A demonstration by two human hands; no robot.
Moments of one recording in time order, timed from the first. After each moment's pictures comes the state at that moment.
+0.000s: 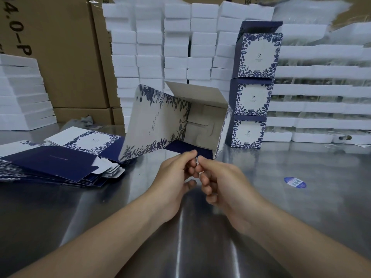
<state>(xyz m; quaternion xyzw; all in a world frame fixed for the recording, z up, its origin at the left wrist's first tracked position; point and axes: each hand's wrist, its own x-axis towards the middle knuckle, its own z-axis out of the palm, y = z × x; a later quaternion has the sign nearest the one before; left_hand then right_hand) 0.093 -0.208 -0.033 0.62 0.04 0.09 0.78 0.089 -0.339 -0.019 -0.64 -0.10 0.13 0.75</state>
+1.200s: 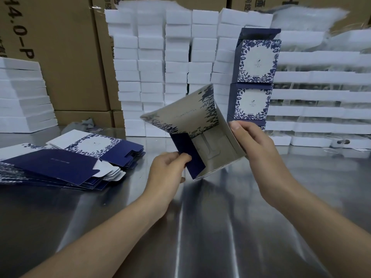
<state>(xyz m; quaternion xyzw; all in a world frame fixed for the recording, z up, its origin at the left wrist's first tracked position) 0.096 -0.194 -0.027 0.70 0.06 0.24 0.67 0.124 -0.387 0.014 -0.67 -0.24 -0.15 0.68</state>
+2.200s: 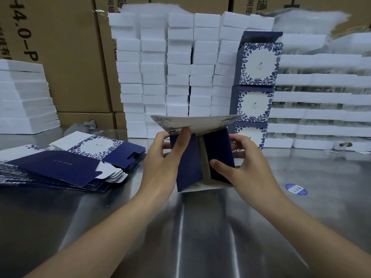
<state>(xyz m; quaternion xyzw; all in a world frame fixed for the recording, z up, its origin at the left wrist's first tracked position) 0.069 -0.195 0.003 0.70 0.01 0.29 0.65 0.118 -0.374 -0.005 -0.79 -0.20 -0.21 0.54</state>
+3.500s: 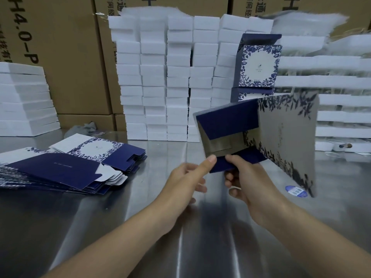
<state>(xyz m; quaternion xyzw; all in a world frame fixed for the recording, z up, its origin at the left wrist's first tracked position) 0.070 -0.217 -0.016 0.75 0.05 0.09 0.66 0.102 -0.370 0.003 -0.69 -0.03 0.03 0.72</state>
